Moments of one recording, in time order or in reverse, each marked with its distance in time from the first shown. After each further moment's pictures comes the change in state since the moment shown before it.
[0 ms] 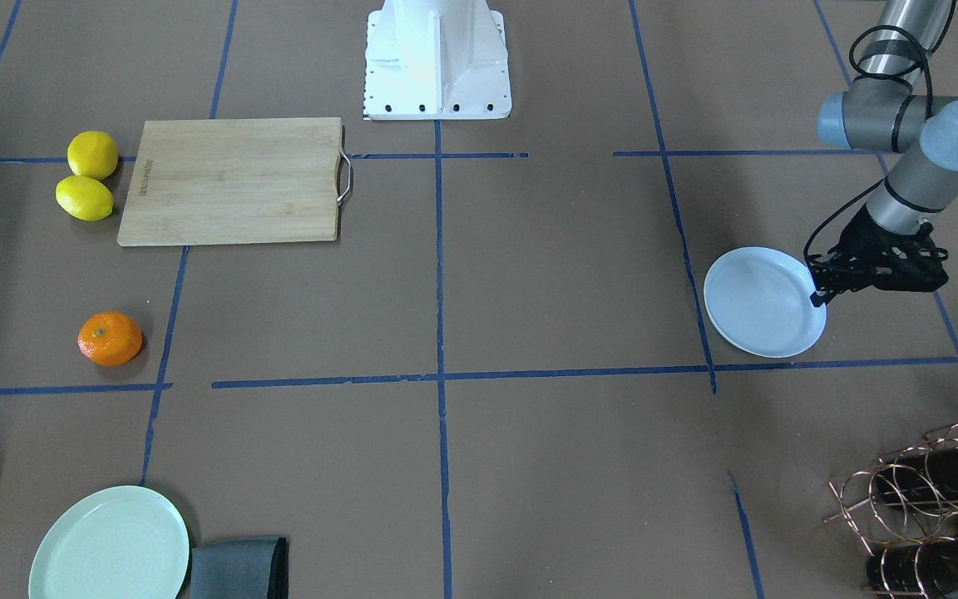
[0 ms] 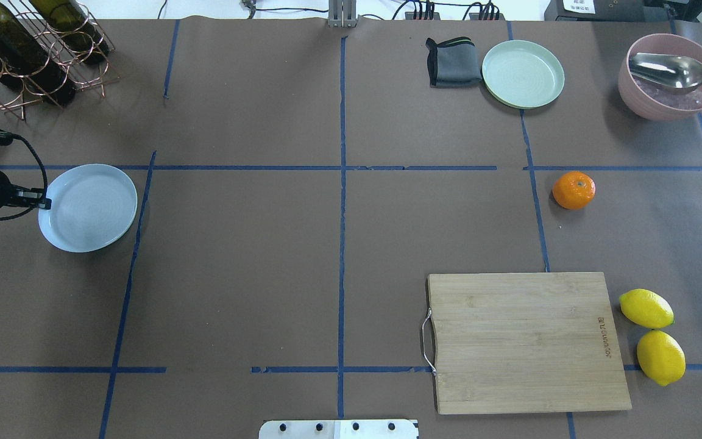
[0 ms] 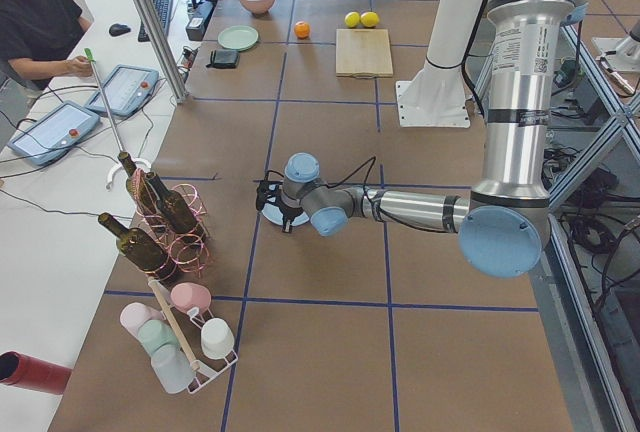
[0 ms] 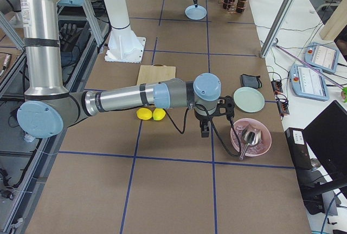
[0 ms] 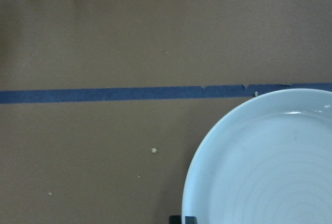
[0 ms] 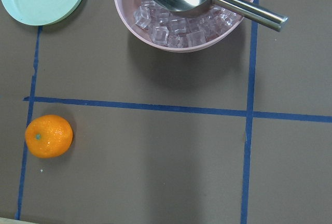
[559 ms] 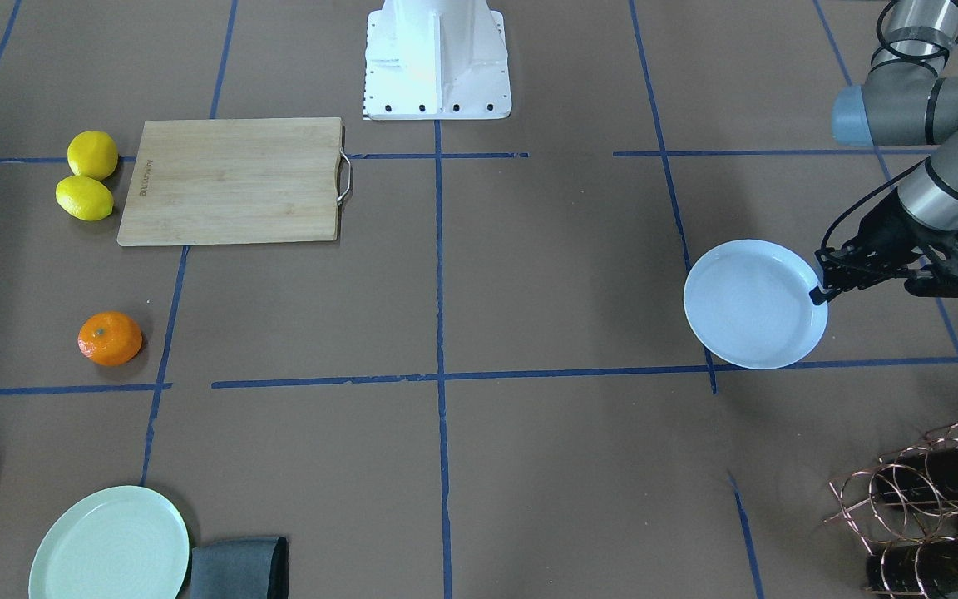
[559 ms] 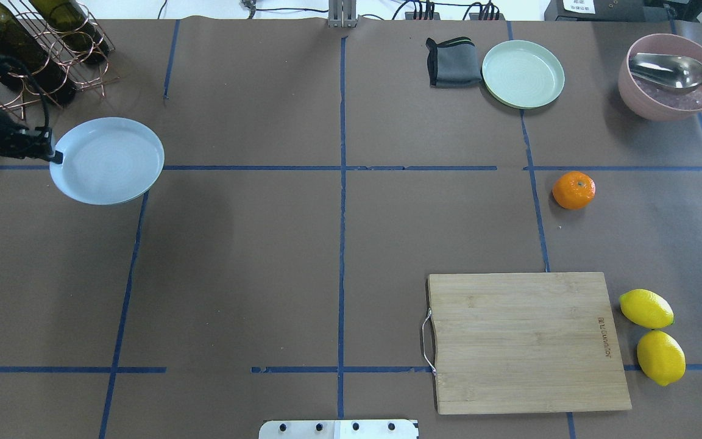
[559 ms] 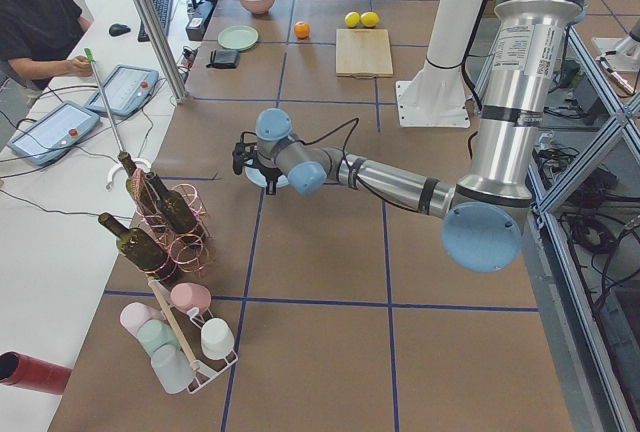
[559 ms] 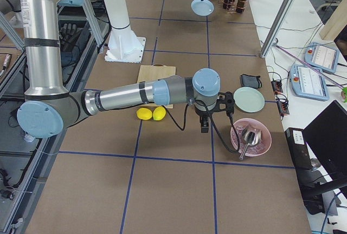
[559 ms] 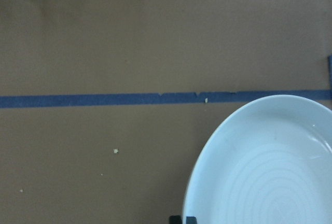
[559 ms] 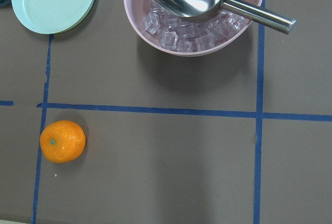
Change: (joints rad) left arm -0.139 -0.179 -0.142 0.361 -0.198 -0.017; right arm -0.007 0.000 0.029 0.001 0.021 0.072
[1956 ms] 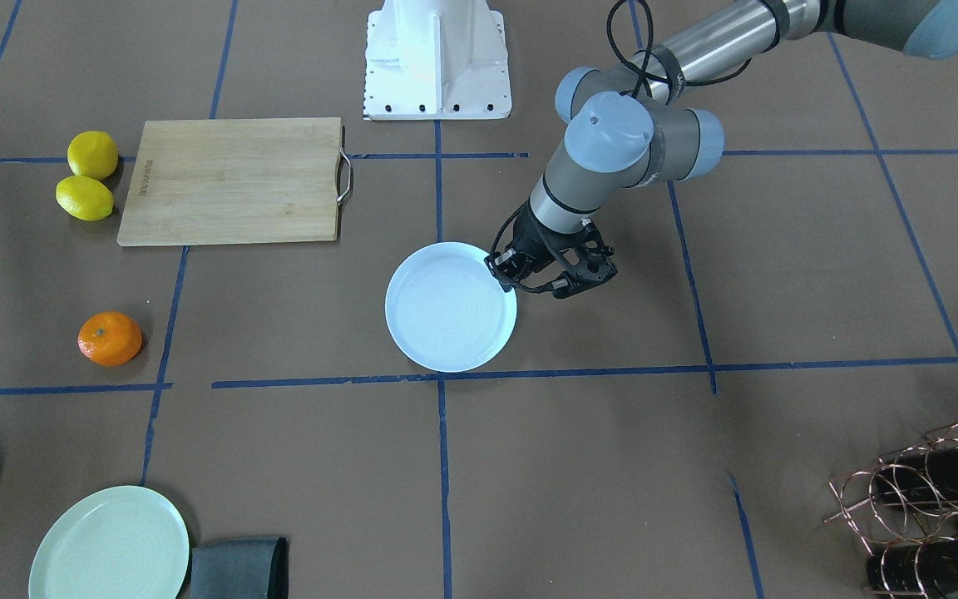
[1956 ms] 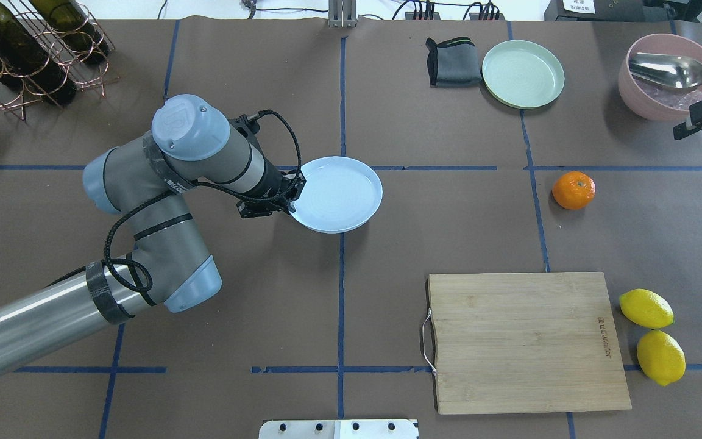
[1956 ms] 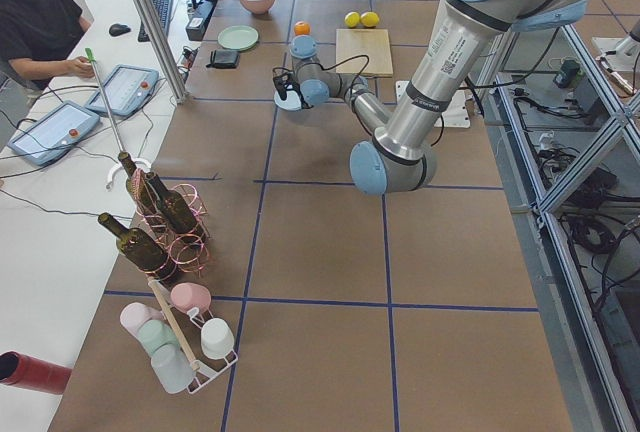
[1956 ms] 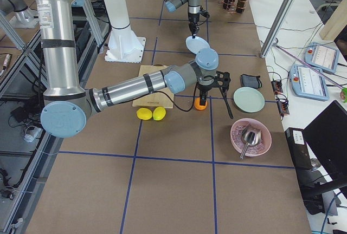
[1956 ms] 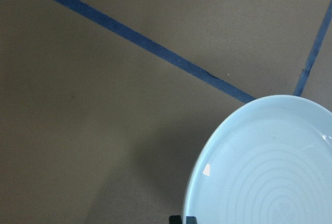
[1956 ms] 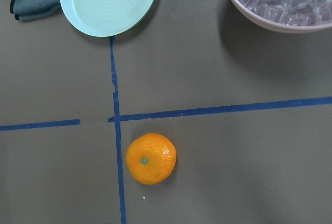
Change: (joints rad) left arm 0.471 -0.455 0.180 0.015 0.243 -0.777; right arm -0.269 0.037 0.049 0.274 -0.037 0.564
